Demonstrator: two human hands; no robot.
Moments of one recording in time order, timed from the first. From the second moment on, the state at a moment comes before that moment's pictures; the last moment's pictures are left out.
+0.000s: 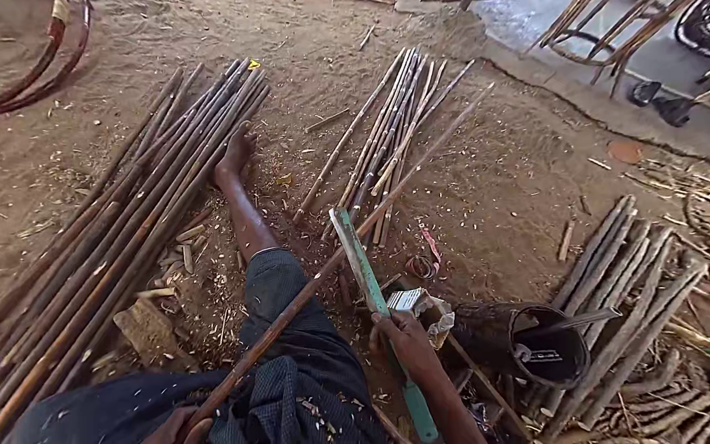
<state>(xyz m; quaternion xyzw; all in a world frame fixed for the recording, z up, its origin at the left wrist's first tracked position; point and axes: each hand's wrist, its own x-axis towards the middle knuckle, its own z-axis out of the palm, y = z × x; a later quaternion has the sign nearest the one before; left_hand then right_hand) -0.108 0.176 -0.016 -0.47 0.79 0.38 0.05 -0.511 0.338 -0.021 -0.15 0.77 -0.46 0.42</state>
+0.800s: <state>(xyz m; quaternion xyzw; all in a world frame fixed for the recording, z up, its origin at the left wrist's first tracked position) -0.101 0.204 -0.058 -0.53 0.79 0.31 -0.03 -0.545 0.301 -0.027 -0.24 0.88 -0.21 0.35</state>
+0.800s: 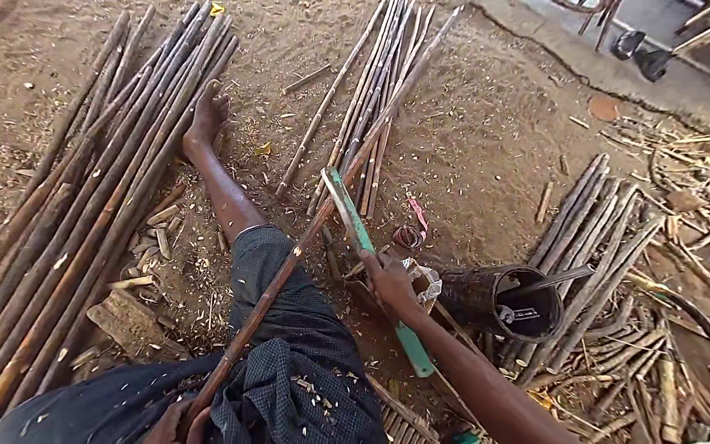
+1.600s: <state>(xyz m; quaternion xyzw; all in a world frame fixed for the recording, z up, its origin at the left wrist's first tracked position) -0.117 0.188 -0.027 -0.49 0.80 0.35 0.02 -0.530 0.295 -0.007 -0.32 0.88 -0.14 0.32</state>
